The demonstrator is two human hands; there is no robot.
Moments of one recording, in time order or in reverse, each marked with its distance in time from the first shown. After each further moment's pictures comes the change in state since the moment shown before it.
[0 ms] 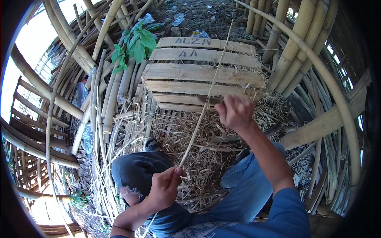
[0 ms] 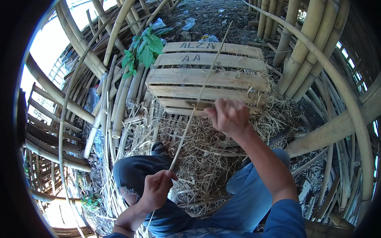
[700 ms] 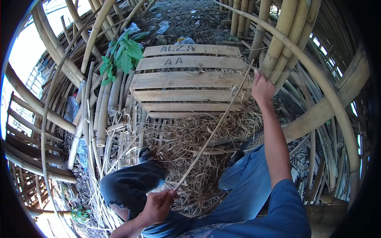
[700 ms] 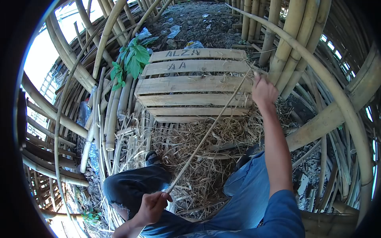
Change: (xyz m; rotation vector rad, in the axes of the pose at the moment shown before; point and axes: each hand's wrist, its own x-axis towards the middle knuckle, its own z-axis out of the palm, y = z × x) left_hand -0.025 -0.023 -0.015 0.091 -0.177 -0.034; right_hand -0.030 0.129 -0.014 -0.399 -0.307 0.950
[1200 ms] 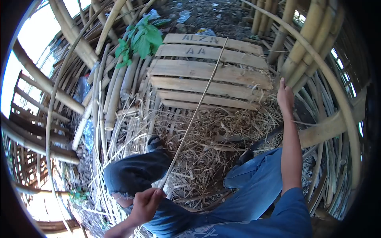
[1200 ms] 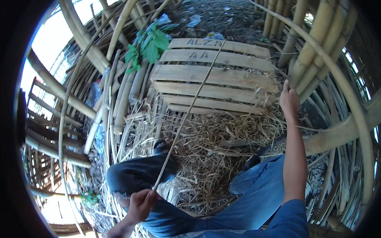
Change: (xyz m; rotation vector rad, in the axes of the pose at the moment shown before) left_hand -0.046 -0.018 -0.031 -0.158 0.173 -0.253; right_hand 0.001 0.026 0.004 0.036 -0.193 0.317
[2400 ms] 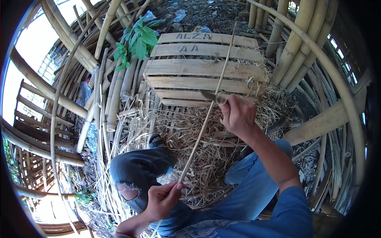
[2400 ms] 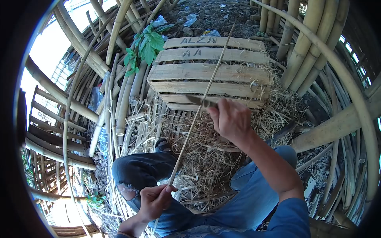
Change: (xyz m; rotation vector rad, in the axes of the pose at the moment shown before) left_hand 0.011 0.029 0.056 -0.187 -0.059 0.116; right_hand -0.151 -0.076 -0.007 0.486 0.288 -1.150
